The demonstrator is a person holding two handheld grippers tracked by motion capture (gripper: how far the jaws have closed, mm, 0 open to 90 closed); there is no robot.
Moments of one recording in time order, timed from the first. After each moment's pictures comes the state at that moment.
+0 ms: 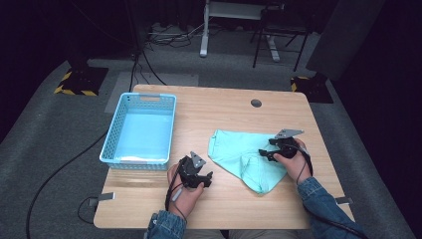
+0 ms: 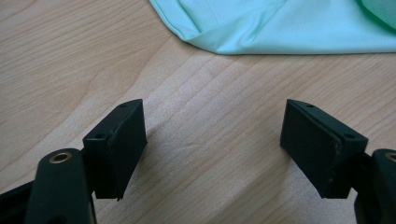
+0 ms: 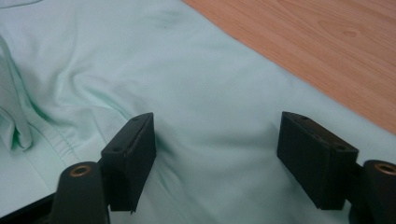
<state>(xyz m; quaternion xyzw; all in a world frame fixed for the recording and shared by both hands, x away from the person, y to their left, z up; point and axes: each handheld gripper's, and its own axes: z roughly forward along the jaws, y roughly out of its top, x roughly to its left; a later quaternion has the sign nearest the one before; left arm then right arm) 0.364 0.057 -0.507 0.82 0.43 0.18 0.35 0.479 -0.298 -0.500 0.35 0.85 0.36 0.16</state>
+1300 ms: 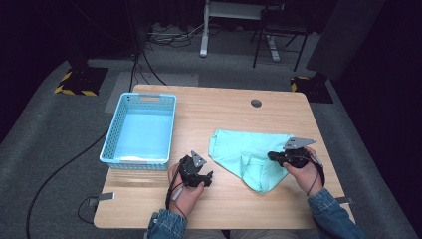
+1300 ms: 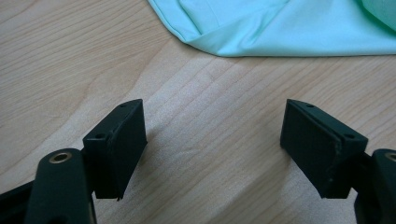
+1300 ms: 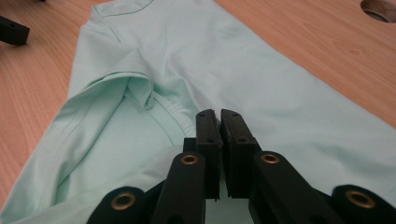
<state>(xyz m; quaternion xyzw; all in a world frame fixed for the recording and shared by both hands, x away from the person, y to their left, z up) 0.366 0.056 -0.507 0.82 0.42 0.18 0.35 0.414 -0.304 -0.457 0.30 0.86 0.37 0.16</state>
